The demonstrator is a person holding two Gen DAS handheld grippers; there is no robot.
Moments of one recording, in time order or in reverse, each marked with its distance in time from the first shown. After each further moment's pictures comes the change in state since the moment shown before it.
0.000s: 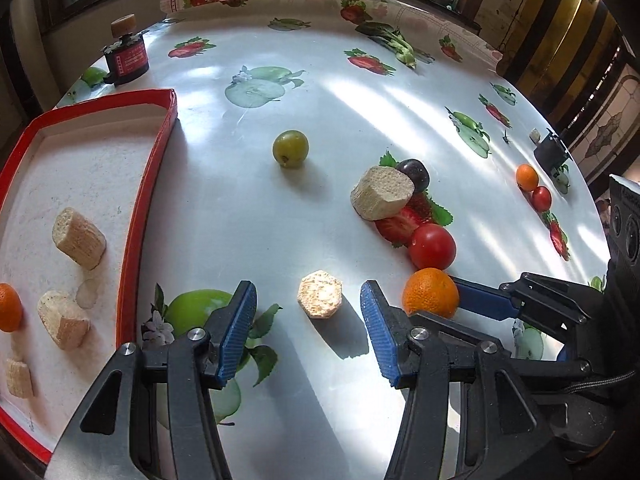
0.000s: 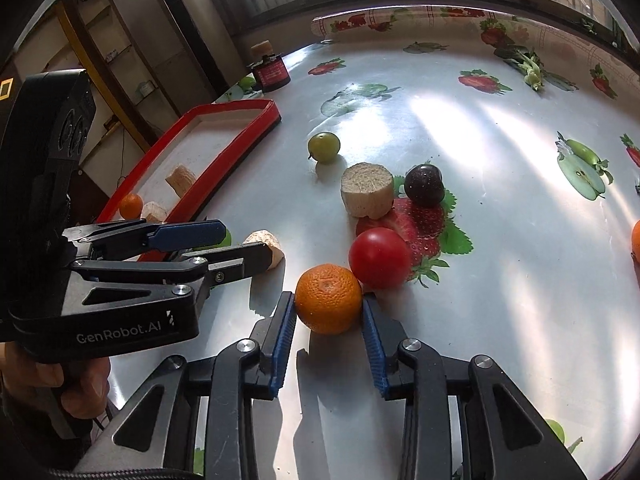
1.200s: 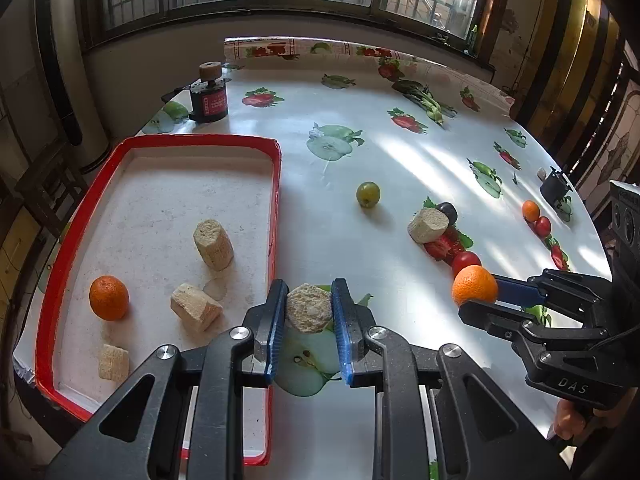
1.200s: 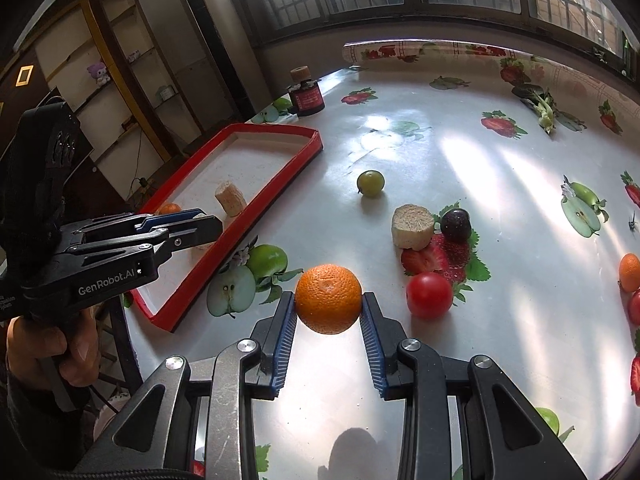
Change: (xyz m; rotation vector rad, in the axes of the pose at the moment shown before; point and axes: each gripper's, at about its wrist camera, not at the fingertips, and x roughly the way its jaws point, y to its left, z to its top) left arm -0.079 0.057 -0.022 -0.047 -0.171 0.089; right arm -0.031 0.042 0.009 -0.067 -0.064 0.021
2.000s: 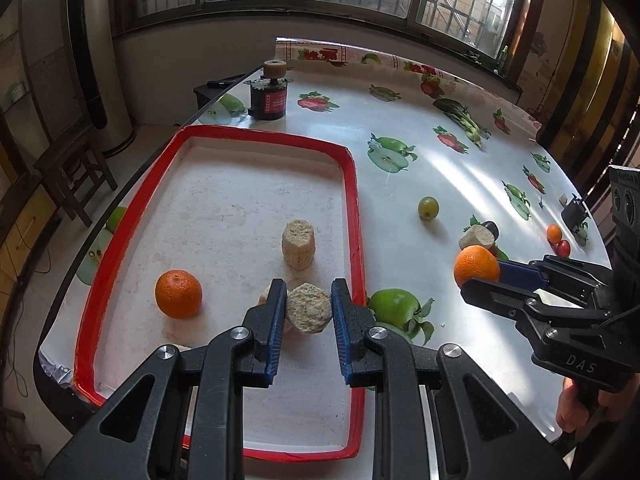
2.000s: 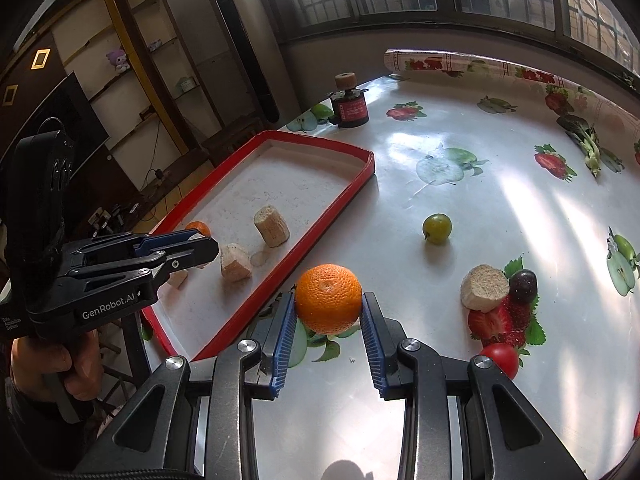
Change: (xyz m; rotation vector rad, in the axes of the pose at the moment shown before) left arm -0.010 0.060 0.000 -0.085 -0.014 0.047; right arm 0.032 0.044 0.041 -0.067 0.003 0.047
